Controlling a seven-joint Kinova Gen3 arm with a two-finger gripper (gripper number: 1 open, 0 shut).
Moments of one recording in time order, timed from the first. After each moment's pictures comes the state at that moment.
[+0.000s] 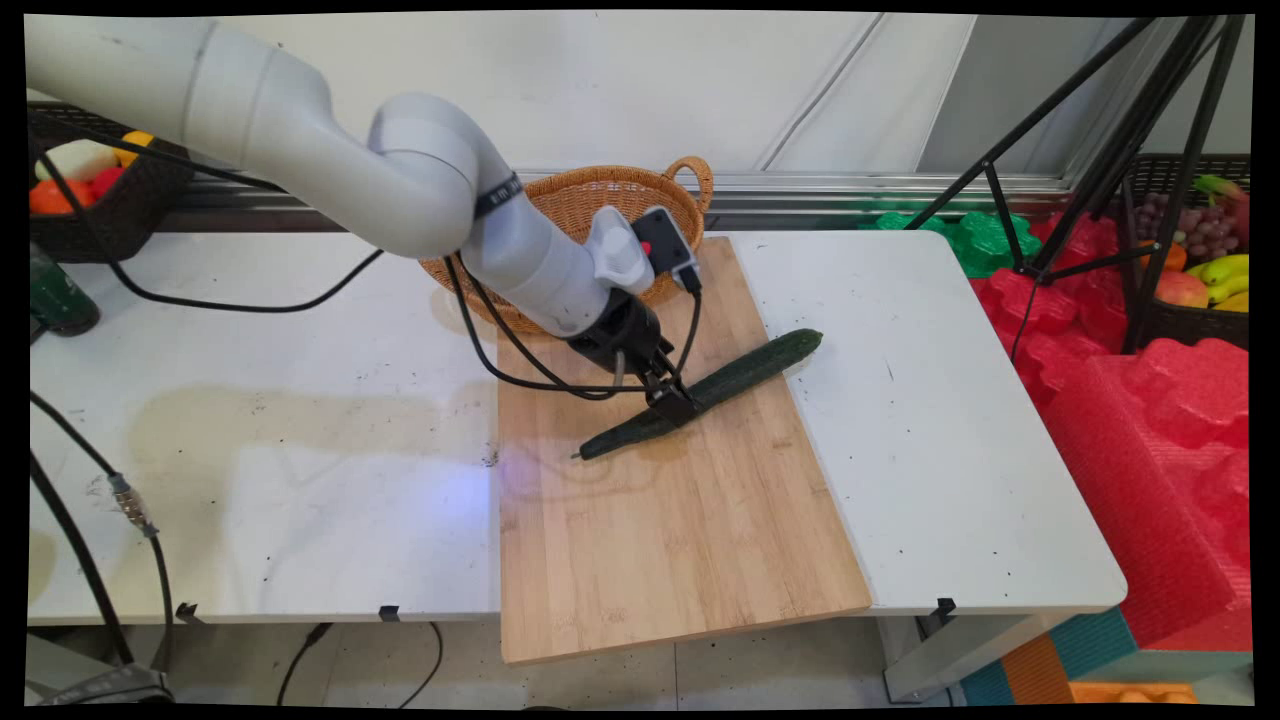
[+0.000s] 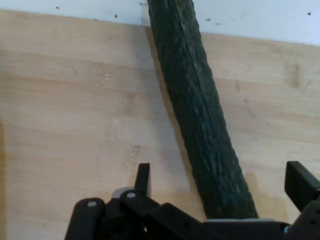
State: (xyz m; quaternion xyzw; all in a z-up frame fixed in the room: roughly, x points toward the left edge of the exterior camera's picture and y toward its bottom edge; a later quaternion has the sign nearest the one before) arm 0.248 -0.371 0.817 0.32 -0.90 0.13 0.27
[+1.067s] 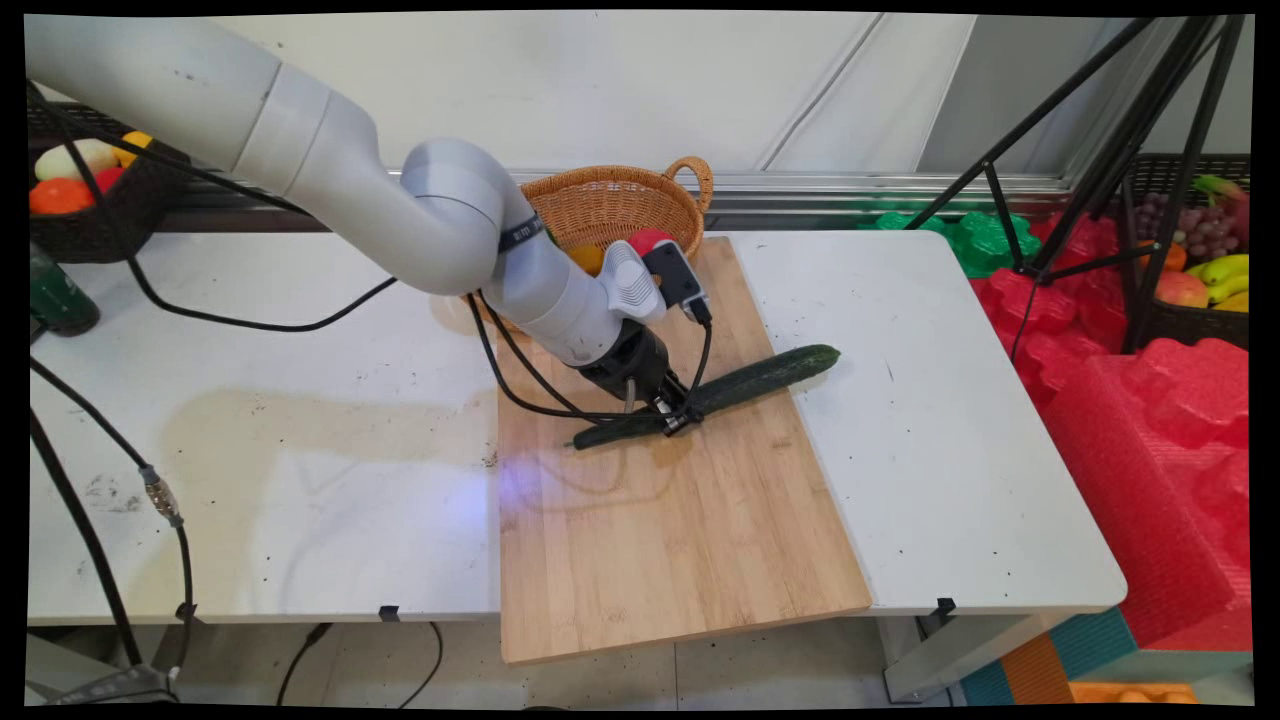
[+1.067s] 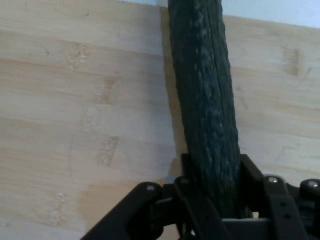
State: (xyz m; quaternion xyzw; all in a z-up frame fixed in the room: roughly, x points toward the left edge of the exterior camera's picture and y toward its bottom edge) arm 0.236 -0.369 0.788 0.33 -0.90 0.12 0.26
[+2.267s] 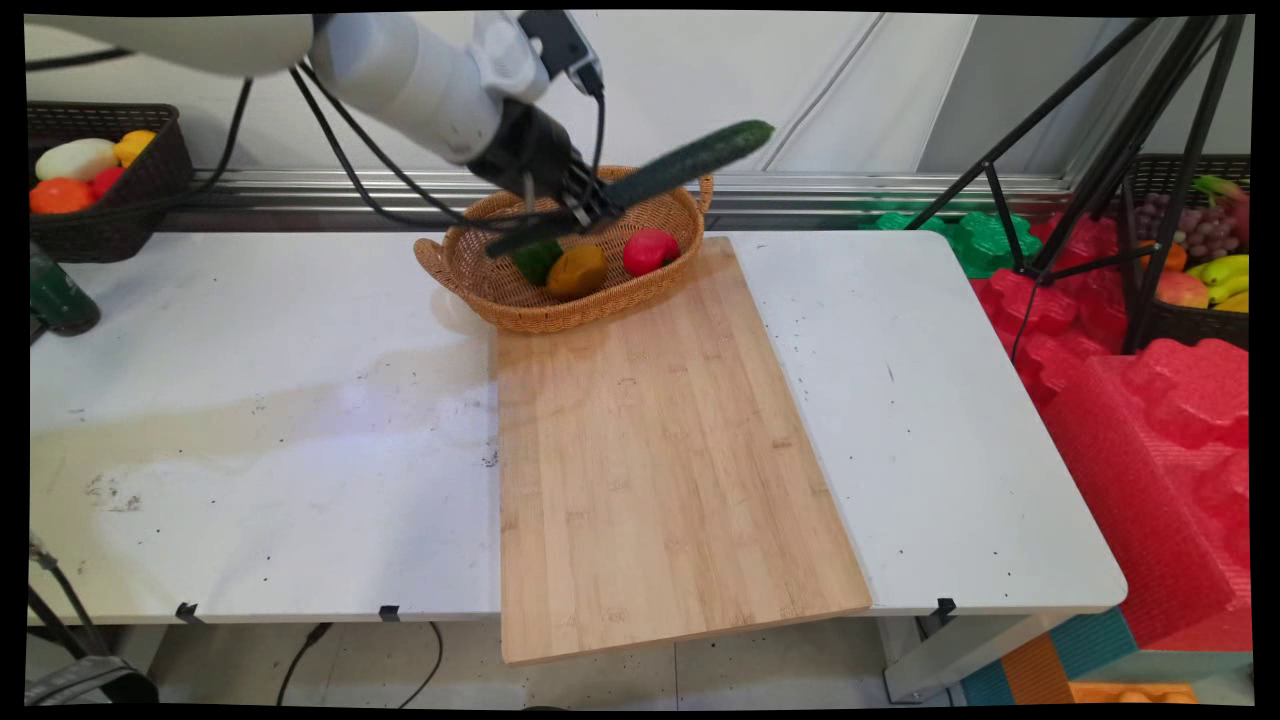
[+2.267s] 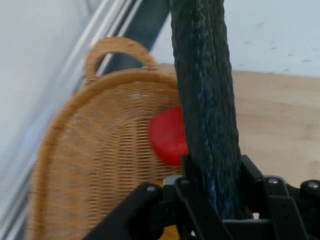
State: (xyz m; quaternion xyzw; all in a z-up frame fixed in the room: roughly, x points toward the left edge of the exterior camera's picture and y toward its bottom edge) arm 0.336 -0.380 0.946 0.34 -0.86 0.28 0.26
